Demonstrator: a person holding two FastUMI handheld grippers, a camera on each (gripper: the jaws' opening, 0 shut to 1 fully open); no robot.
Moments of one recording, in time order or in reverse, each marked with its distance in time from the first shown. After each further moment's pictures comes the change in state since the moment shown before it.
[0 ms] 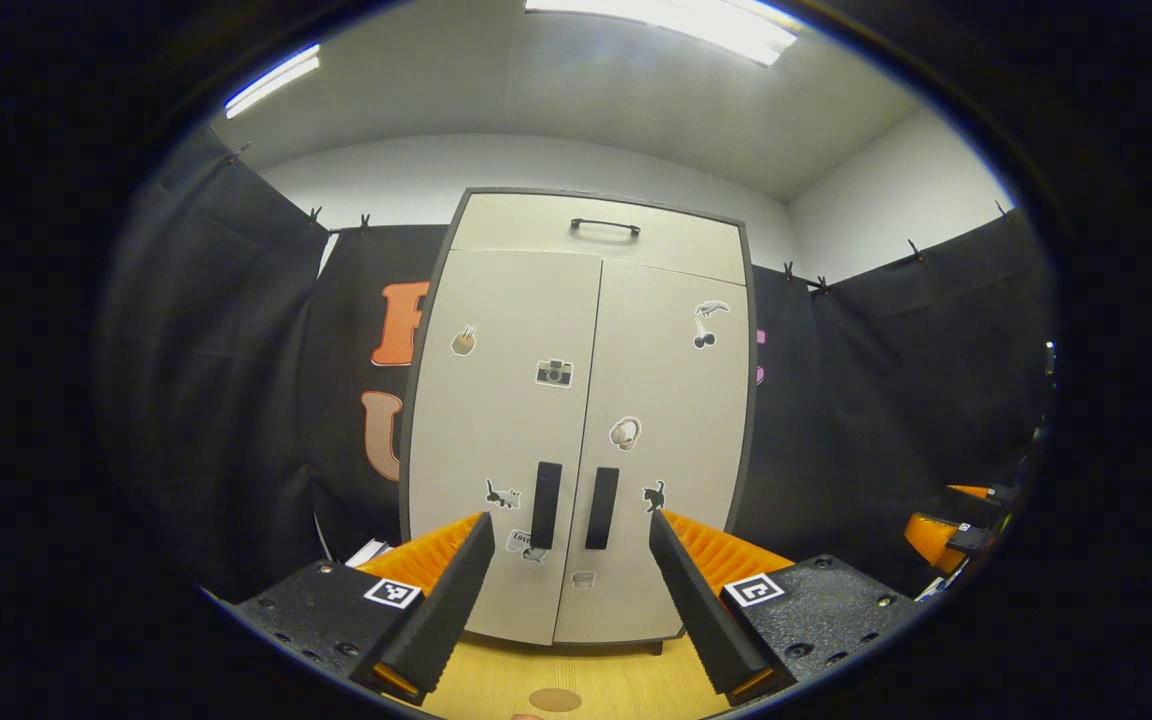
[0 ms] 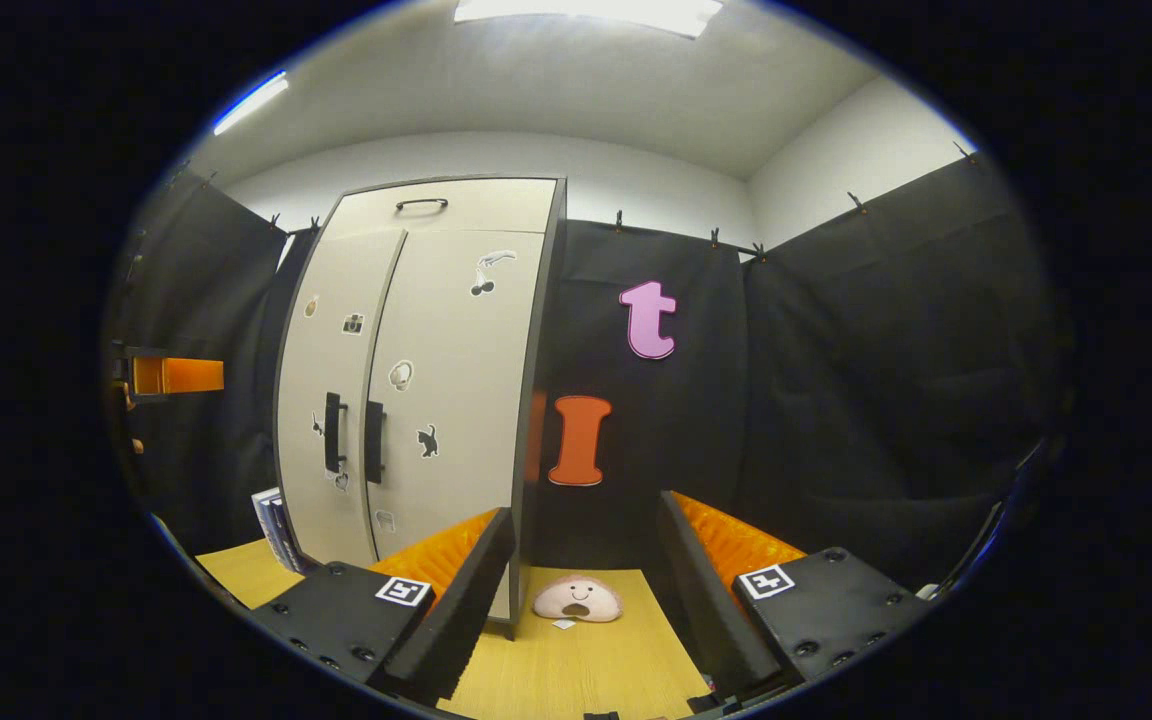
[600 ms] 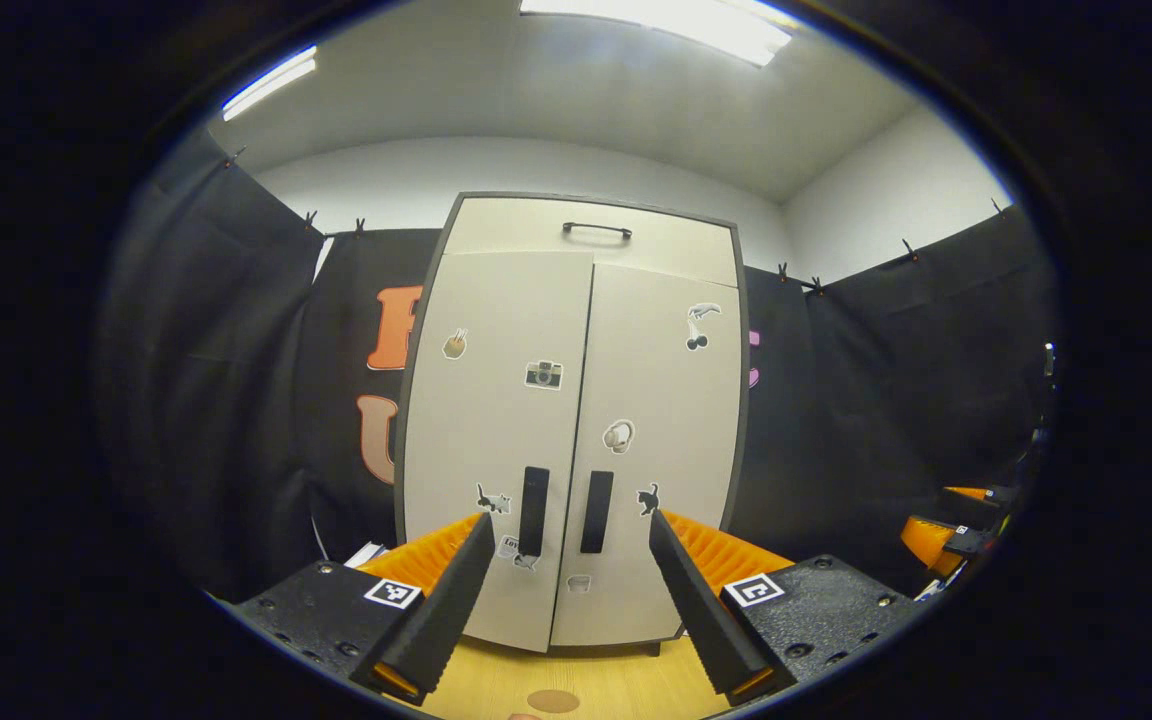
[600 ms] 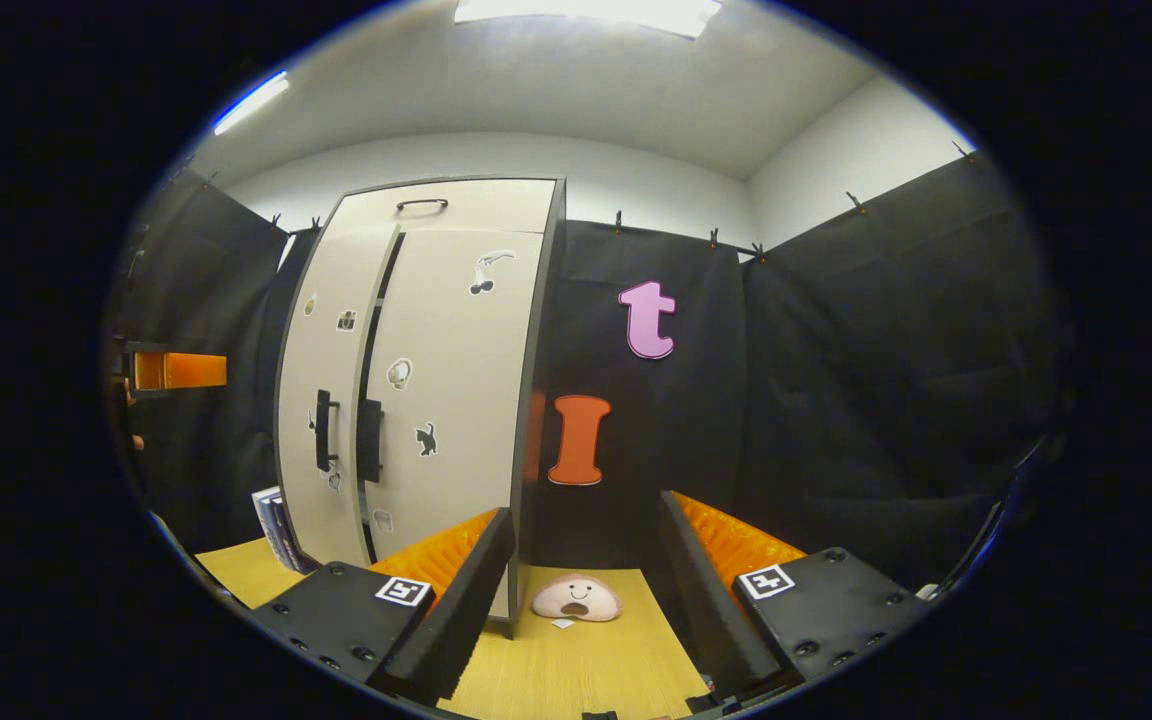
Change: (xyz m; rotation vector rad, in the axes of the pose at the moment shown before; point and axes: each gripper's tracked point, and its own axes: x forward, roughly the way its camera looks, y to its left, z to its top) left arm -0.001 -0.012 0.005 0.003 -0.012 -0.011; right arm -0.002 -0.001 0.000 0.000 -0.001 -0.005
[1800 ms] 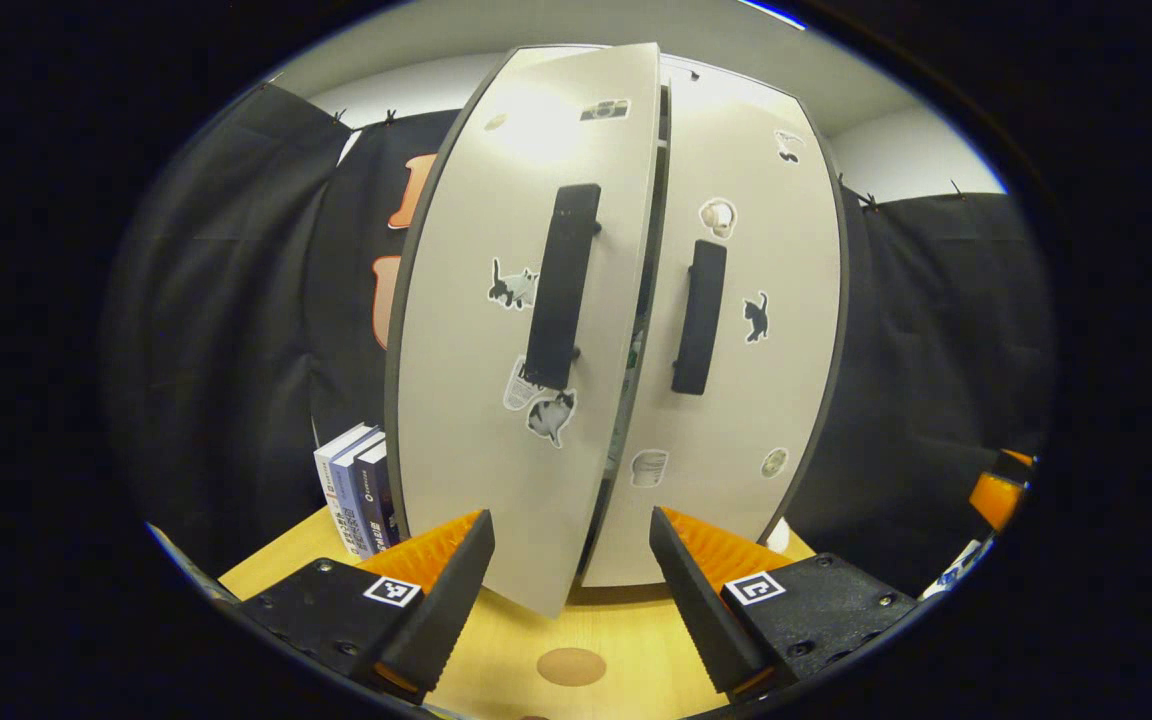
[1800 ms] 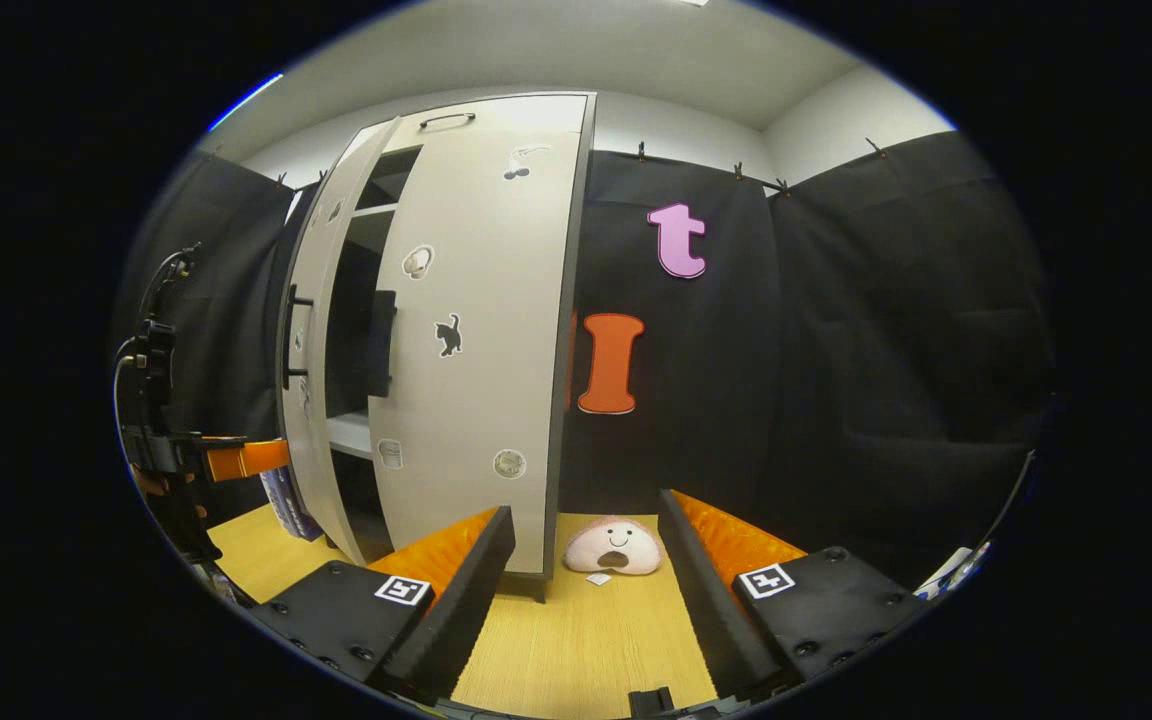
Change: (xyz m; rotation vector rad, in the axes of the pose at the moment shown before) left arm 0.082 0.038 -0.221 -0.080 0.275 0.098; right arm 0.043 0.057 -0.125 0.027 0.155 0.054
